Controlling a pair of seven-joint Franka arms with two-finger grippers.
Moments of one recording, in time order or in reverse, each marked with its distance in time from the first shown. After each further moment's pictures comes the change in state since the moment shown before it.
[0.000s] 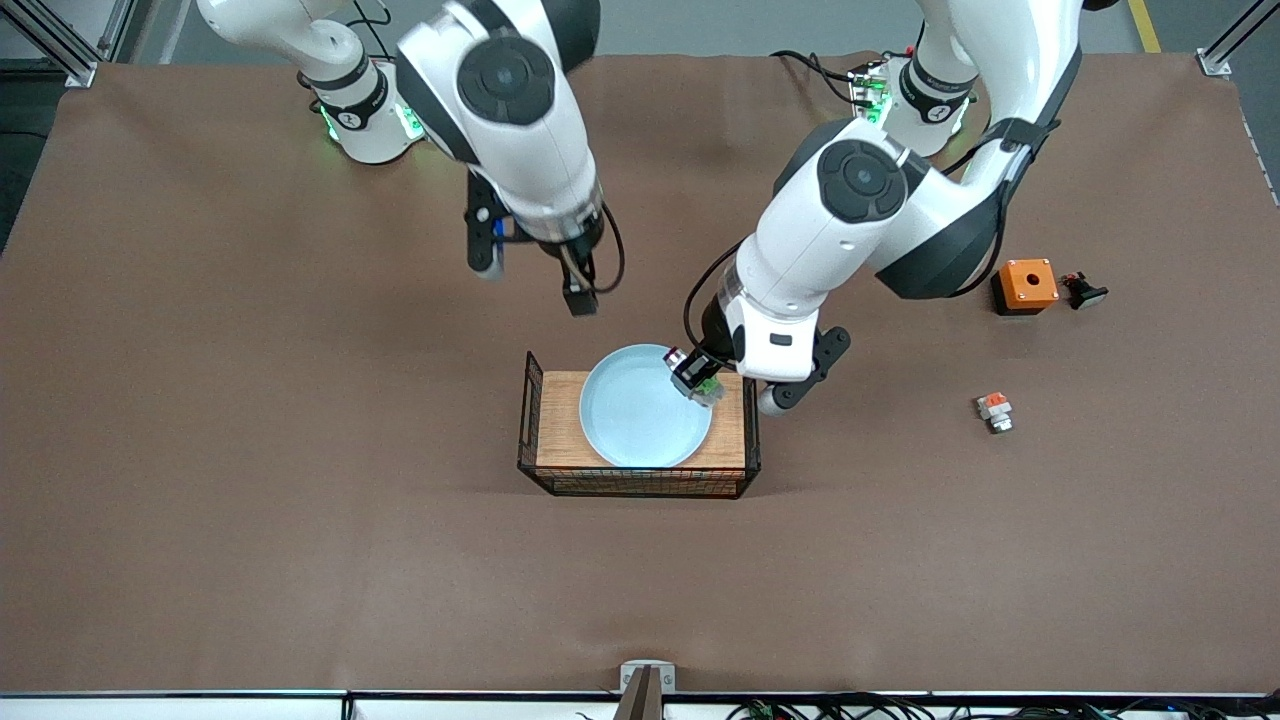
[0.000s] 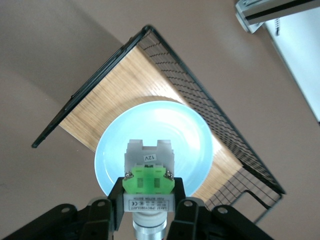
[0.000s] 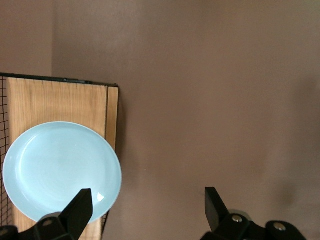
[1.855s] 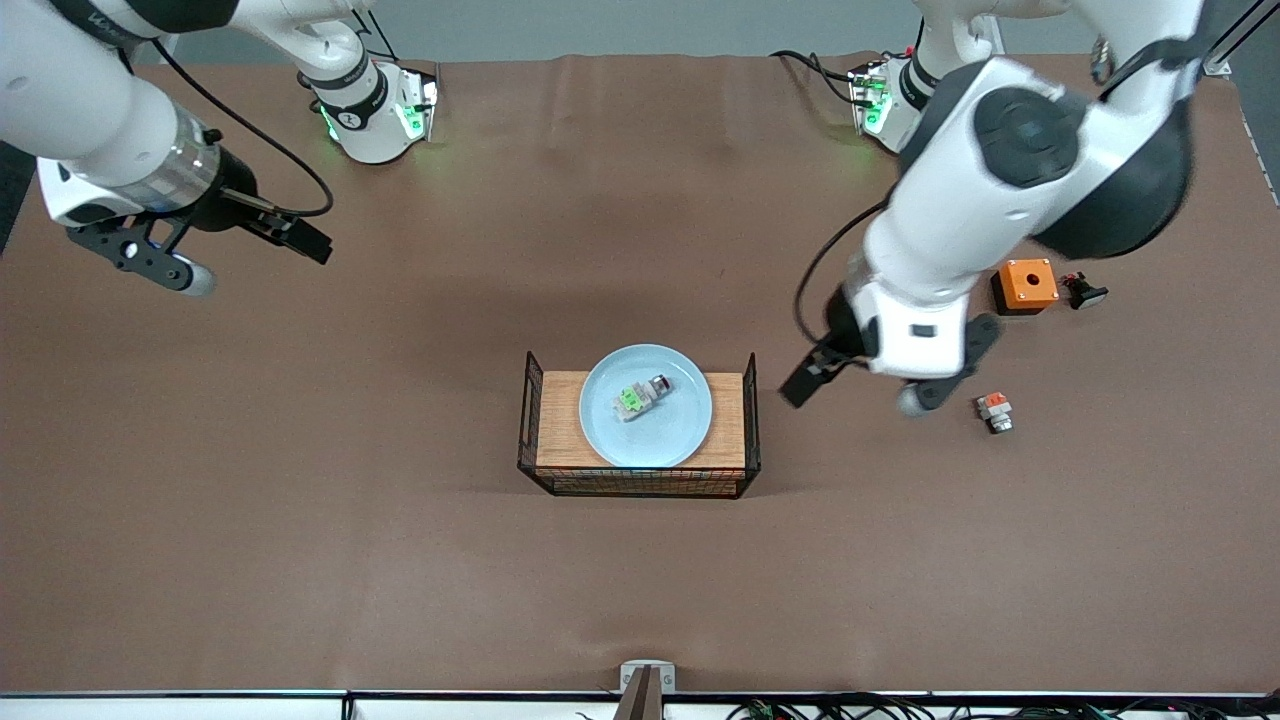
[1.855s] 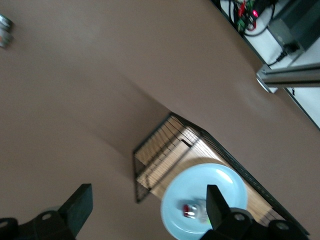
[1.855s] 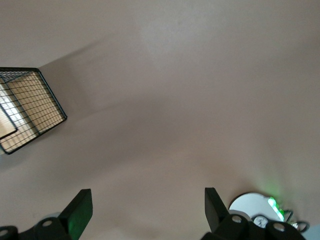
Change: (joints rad) left arm 0.173 -0.169 0.017 0.063 0.056 -0.329 0.207; right arm -0.489 -0.388 -0.027 -0.348 0.000 -0.139 -1.556
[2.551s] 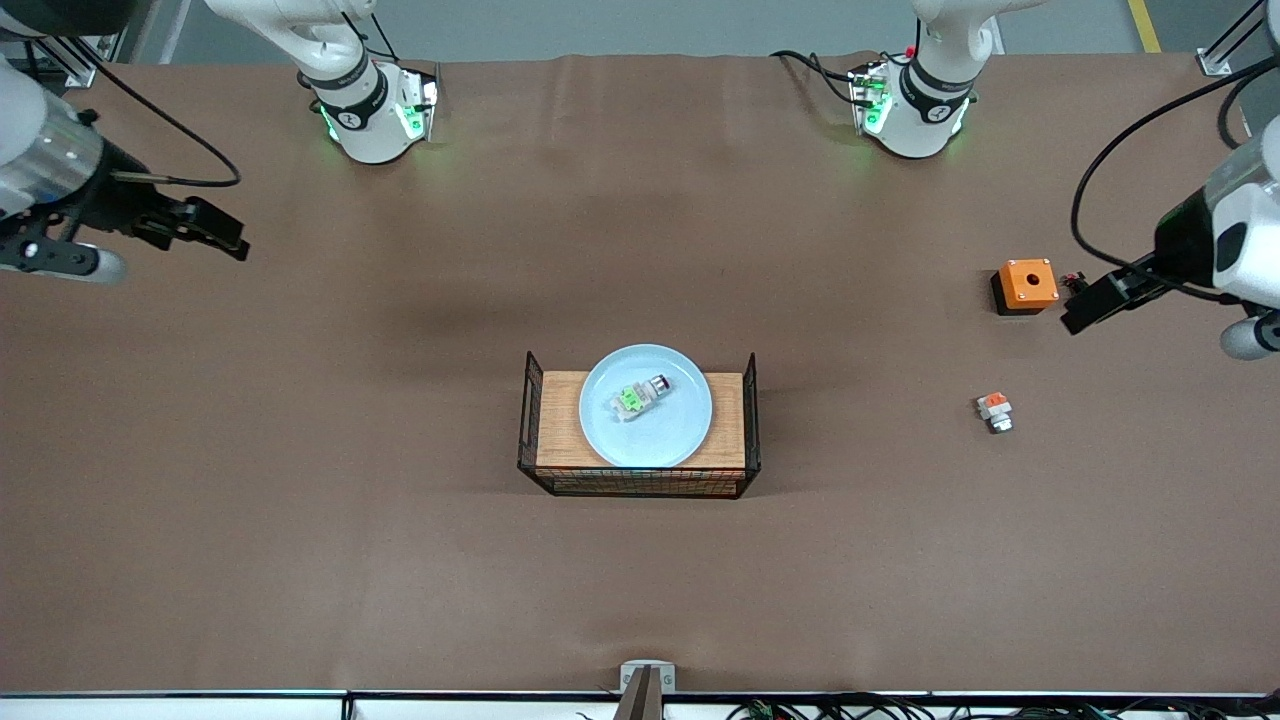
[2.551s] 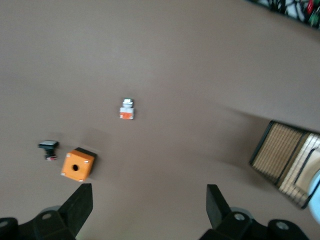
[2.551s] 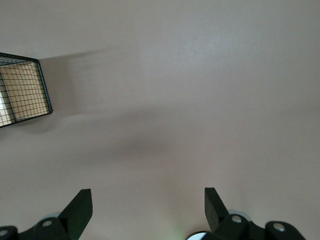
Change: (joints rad) left arm 0.335 -0.177 0.009 -0.003 0.004 -0.320 0.710; right arm -0.176 -0.084 -0.006 -0.088 0.000 0.071 -0.441
